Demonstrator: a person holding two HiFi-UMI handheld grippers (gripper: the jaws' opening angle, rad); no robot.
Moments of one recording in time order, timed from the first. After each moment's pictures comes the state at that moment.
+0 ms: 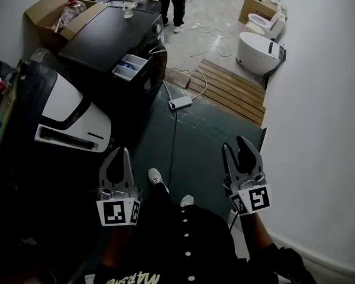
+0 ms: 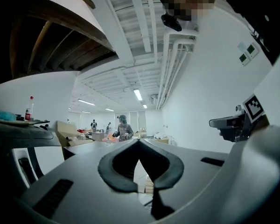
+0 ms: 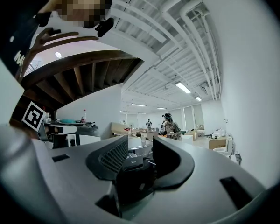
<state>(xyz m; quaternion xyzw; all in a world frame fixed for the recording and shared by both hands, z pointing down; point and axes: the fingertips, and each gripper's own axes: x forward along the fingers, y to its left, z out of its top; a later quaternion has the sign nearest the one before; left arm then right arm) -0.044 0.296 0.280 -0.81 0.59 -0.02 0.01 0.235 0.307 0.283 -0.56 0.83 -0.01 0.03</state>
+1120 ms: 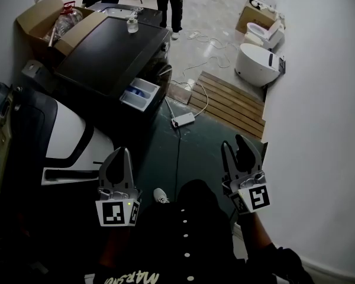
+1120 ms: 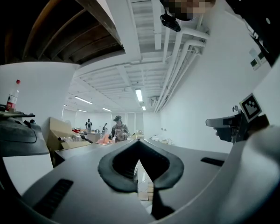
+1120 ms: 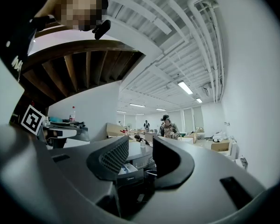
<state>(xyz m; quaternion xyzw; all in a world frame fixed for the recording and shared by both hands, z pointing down) -0.125 0.129 0.281 -0.83 0.56 0.00 0.00 0.146 0.144 0.267 -0.57 0.82 0.00 0.02</state>
